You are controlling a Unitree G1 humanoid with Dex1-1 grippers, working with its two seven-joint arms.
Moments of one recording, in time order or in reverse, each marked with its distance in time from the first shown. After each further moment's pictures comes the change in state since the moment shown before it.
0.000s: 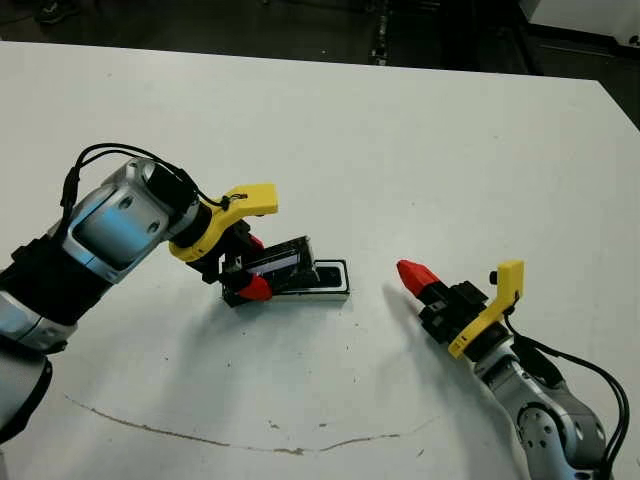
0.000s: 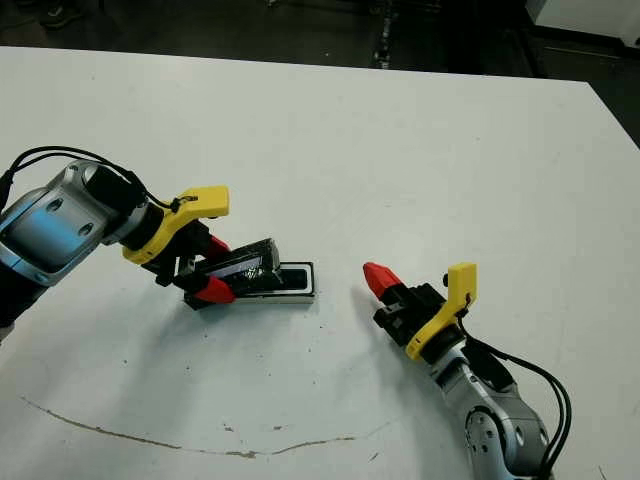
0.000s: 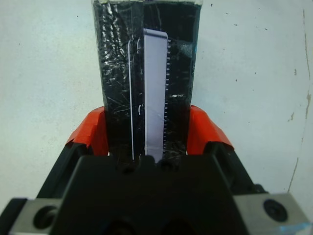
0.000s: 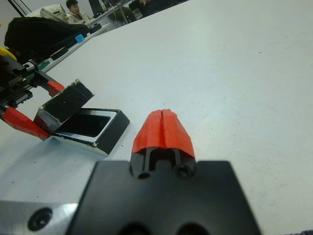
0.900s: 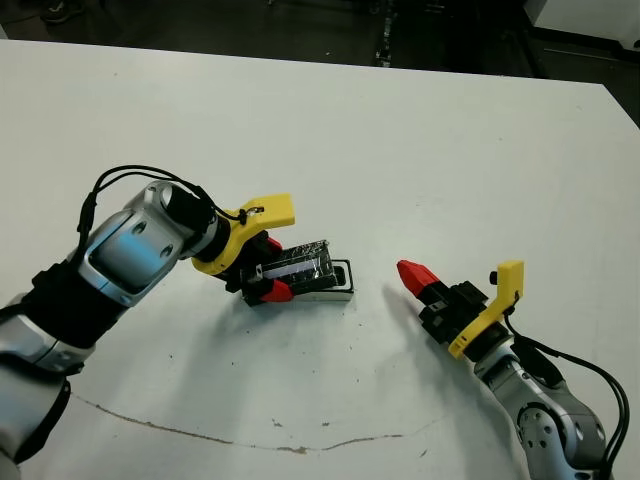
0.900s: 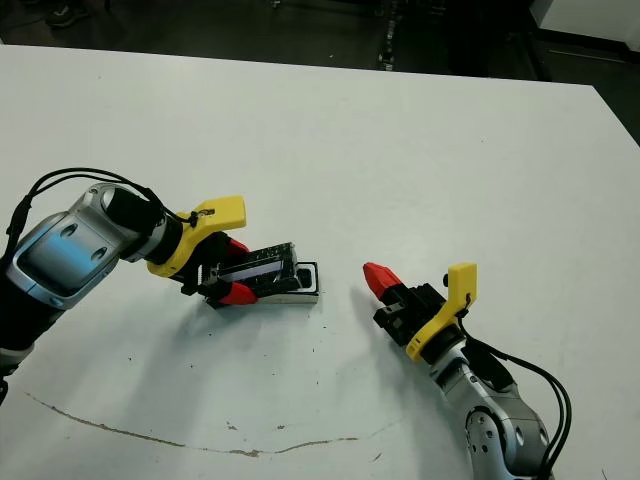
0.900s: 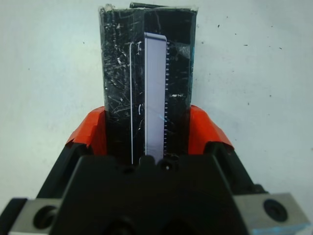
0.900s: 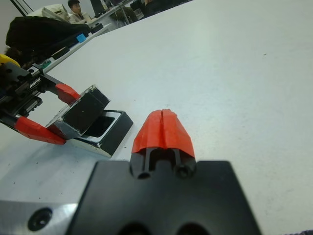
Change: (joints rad) left arm 0.097 -0.086 0.039 -0.068 0.018 -0.066 0.168; right arm 0.000 0.000 -0.005 0.000 0.001 0.000 -0.001
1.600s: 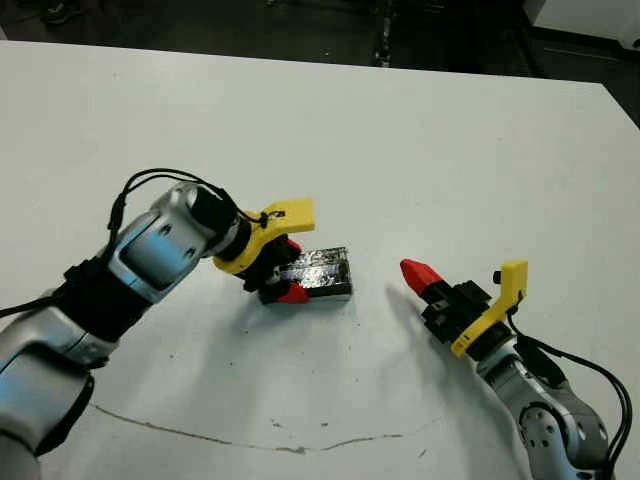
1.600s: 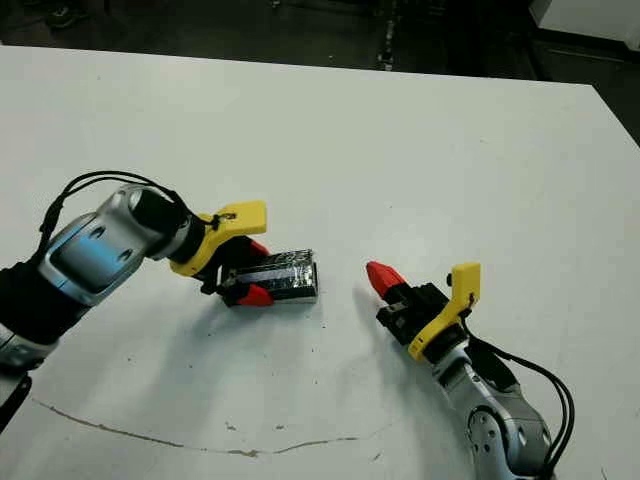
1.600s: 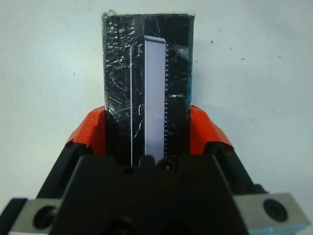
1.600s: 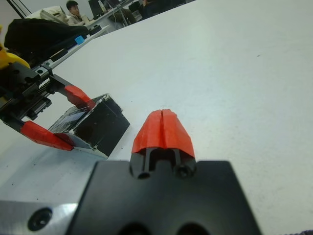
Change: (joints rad) left arm -0.070 -0.091 -0.057 0.116 0.038 -0.056 -0.050; right arm -0.002 0.000 -0.010 0.005 0.001 0.000 0.003
